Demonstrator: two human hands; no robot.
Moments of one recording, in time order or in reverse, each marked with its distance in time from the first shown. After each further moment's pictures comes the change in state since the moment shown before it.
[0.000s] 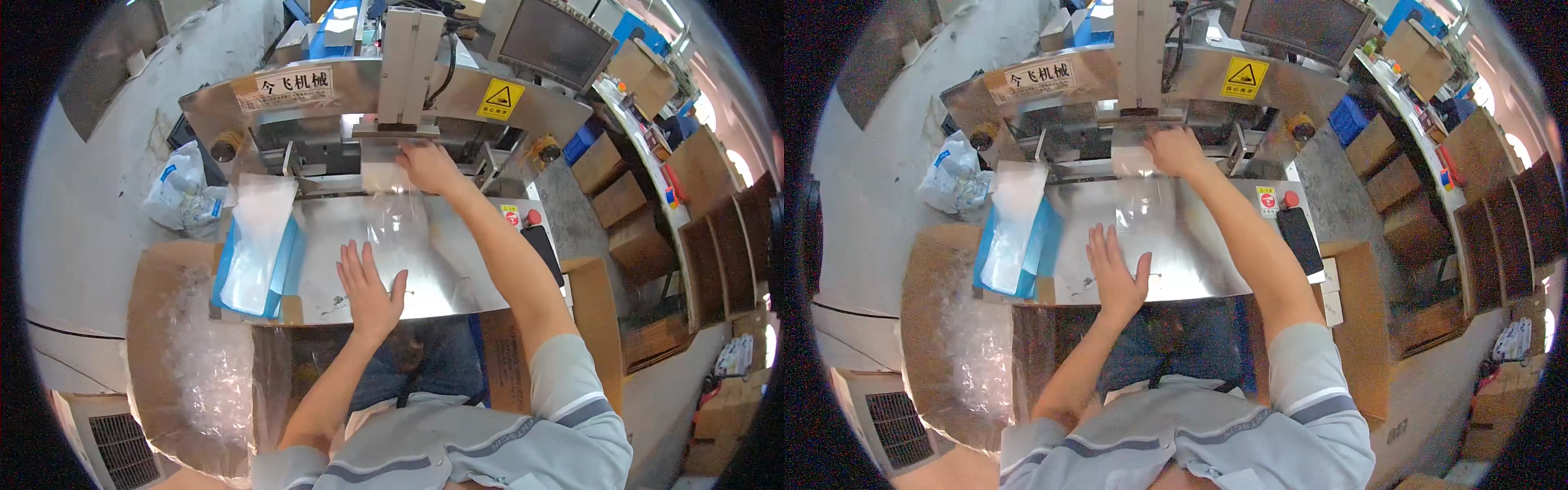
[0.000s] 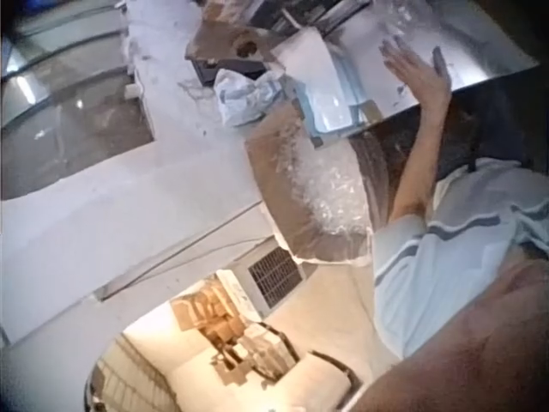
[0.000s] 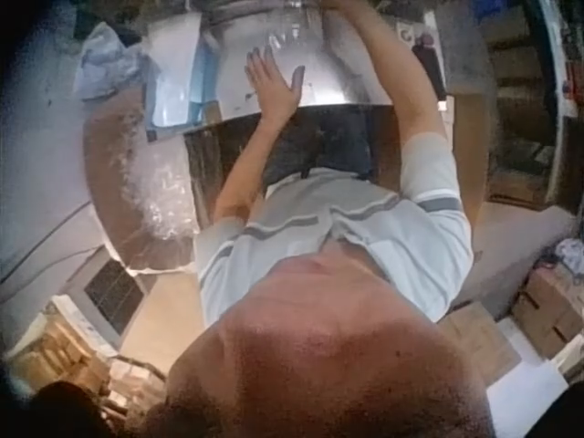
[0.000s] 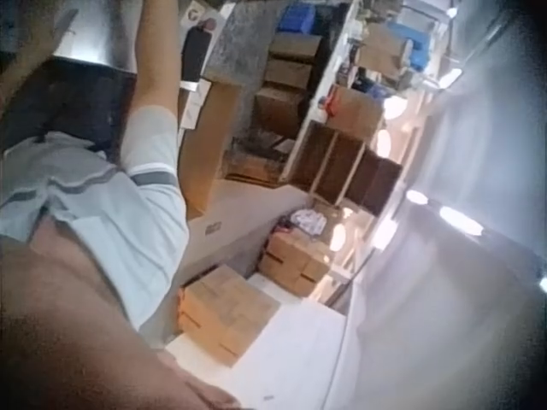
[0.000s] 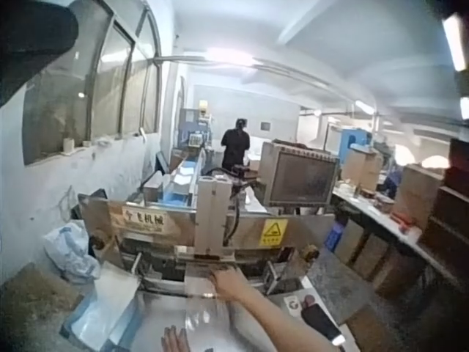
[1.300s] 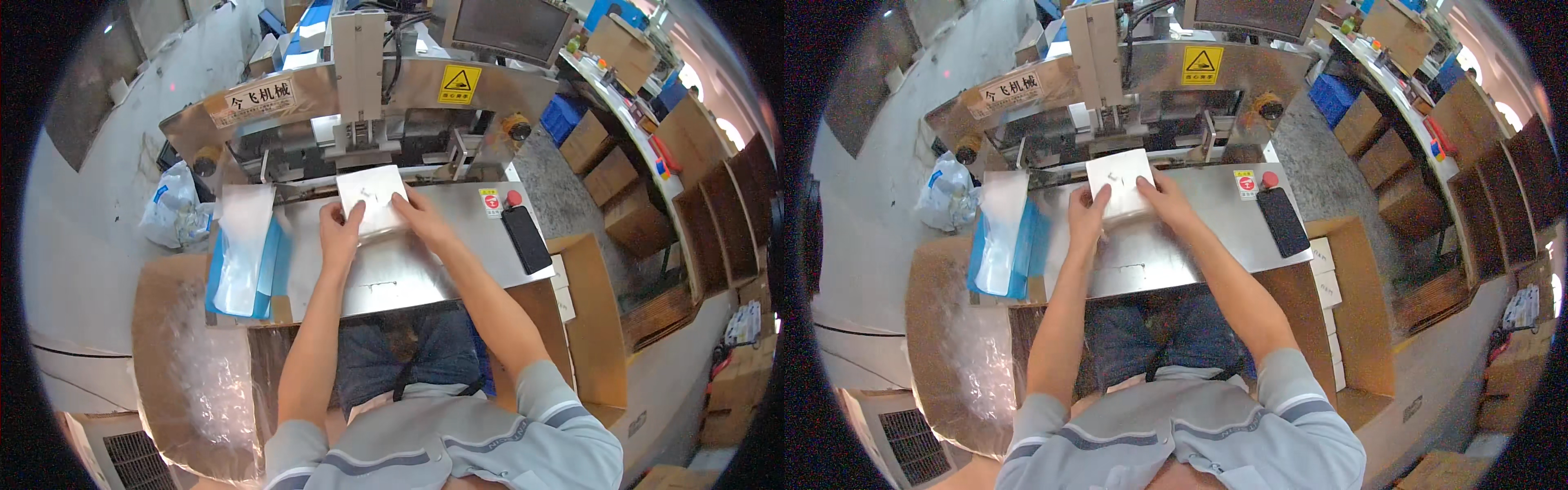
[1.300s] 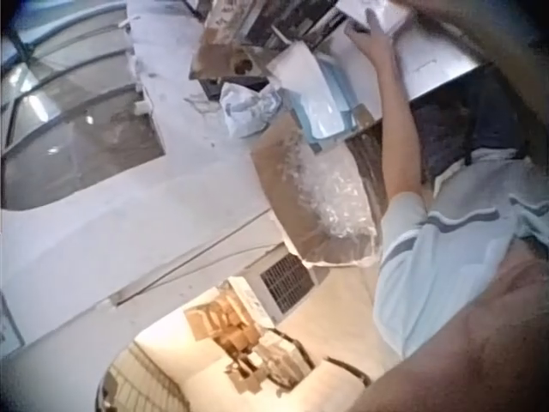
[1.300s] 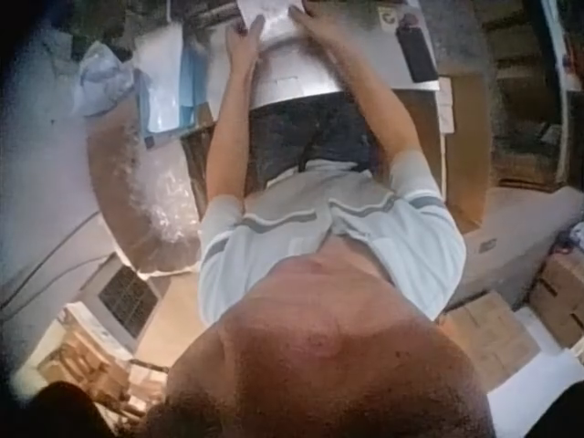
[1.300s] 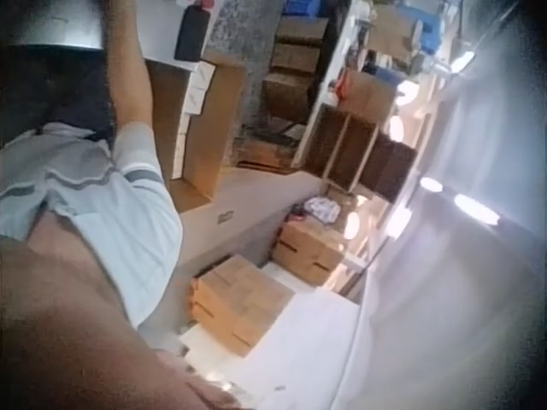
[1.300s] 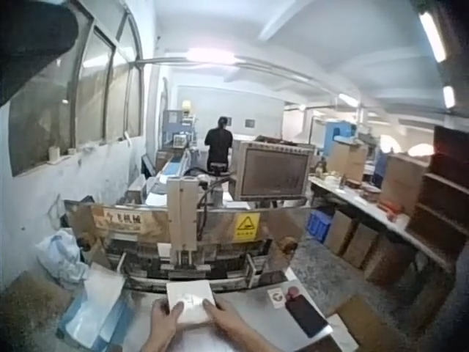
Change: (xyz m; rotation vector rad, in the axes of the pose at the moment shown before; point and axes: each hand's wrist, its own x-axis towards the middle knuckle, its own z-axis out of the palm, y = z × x) left_hand 0.099 -0.035 0.025 -0.663 -0.122 -0.556; right_hand -0.124 -0.044 0.008 1.406 0.063 0.425
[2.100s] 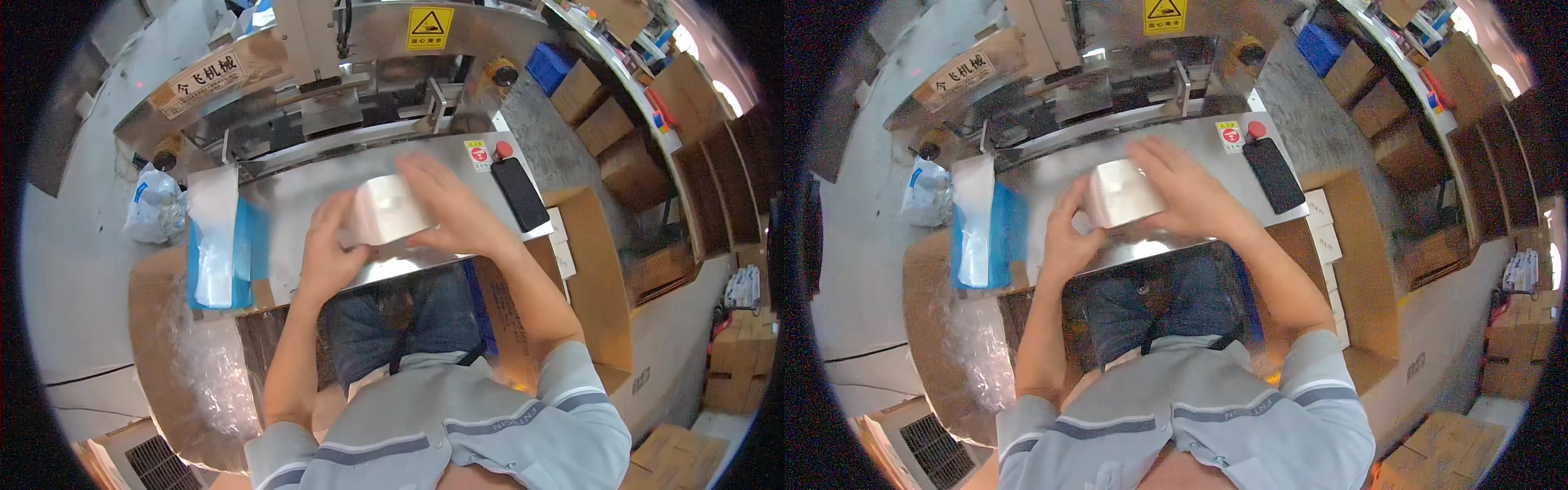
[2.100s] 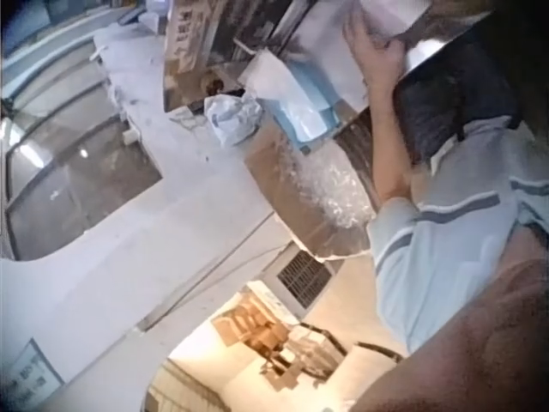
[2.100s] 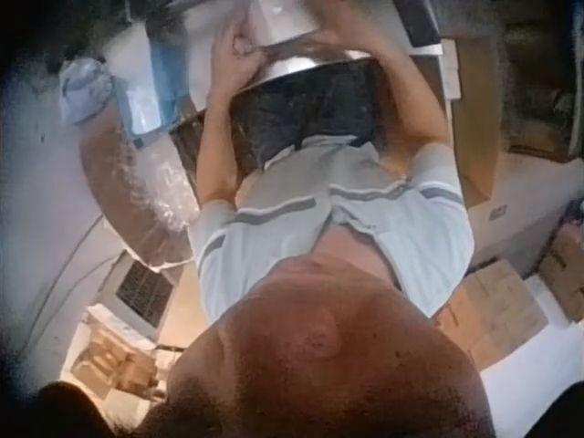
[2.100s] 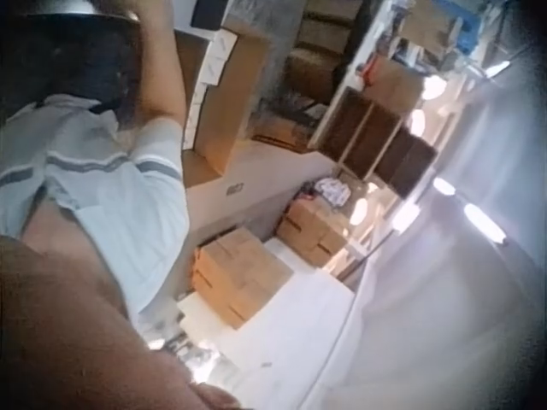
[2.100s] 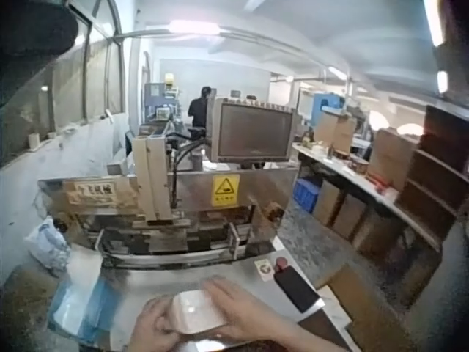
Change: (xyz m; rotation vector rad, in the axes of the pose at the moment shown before) left_hand -0.083 0.044 -0.022 0.368 -0.332 0.568; right_hand -0.097 -0.074 -0.048 -0.947 -0.138 -0.512
